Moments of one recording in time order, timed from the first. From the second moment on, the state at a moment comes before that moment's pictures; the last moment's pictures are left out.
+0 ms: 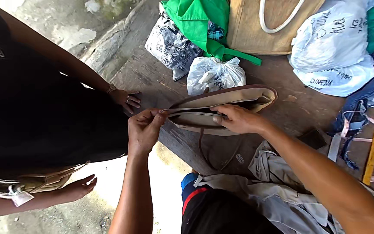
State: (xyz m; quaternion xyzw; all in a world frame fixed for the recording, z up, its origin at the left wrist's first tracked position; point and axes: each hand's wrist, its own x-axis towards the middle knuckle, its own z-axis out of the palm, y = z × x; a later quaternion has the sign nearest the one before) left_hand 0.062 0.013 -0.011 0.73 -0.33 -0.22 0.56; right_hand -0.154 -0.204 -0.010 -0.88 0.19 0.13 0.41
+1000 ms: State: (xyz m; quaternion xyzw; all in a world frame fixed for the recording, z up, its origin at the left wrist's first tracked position) left_hand 0.085 0.035 -0.041 0.69 -0.30 -0.22 0.62; right_hand -0.280 -0.226 0.003 -0.97 0.16 -0.04 0.18
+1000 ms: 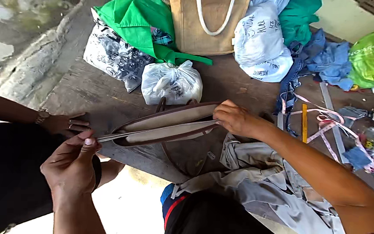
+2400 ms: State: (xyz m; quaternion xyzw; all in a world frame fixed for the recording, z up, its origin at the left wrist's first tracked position) left_hand 0.065 0.025 -0.028 0.73 -0.25 -0.18 0.61; right_hand -0.324 -0.197 -0.059 -0.94 0.10 -0.33 0.04
